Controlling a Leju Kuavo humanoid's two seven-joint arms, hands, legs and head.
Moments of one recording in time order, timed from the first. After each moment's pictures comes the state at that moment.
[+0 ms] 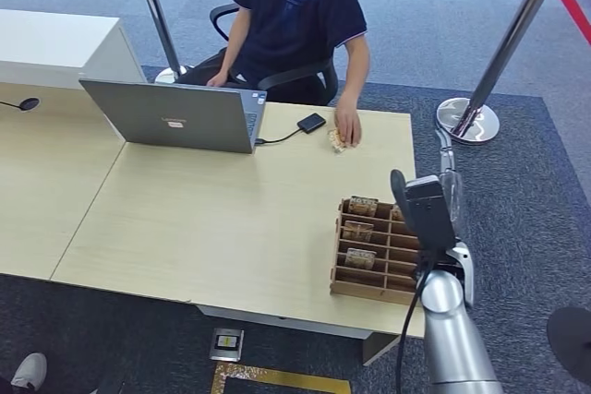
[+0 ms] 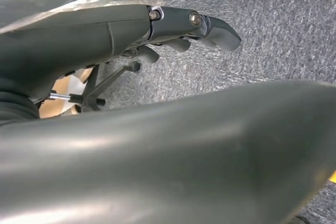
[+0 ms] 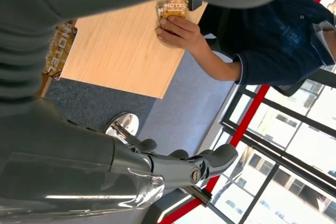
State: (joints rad) left arm -0.09 -0.21 1.18 -0.20 -1.20 0.09 0.01; right arm -0.34 0.17 0.21 -0.97 0.60 -0.31 -0.40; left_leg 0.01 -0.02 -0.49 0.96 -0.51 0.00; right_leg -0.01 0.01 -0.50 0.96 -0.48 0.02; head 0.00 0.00
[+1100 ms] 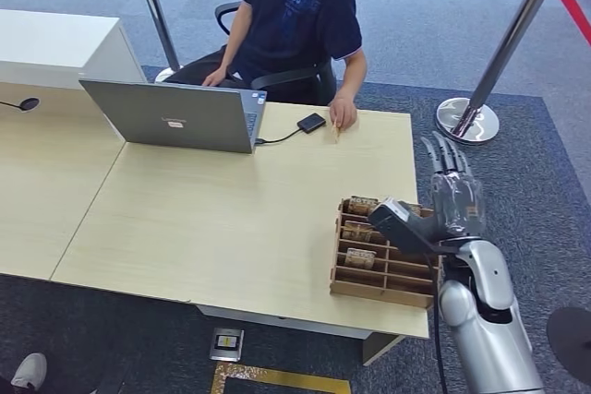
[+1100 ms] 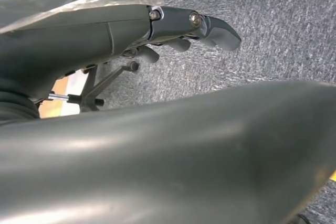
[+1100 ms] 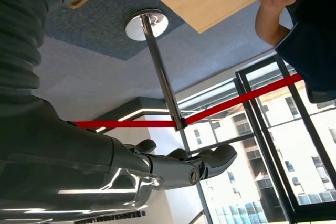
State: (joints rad) left arm -0.09 -0.20 1.18 -0.20 -1.20 0.08 0.00; right arm -0.33 -0.03 0.33 -1.06 1.13 -0.26 -0.24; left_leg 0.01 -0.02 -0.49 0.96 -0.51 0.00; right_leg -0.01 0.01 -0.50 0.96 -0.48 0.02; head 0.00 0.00
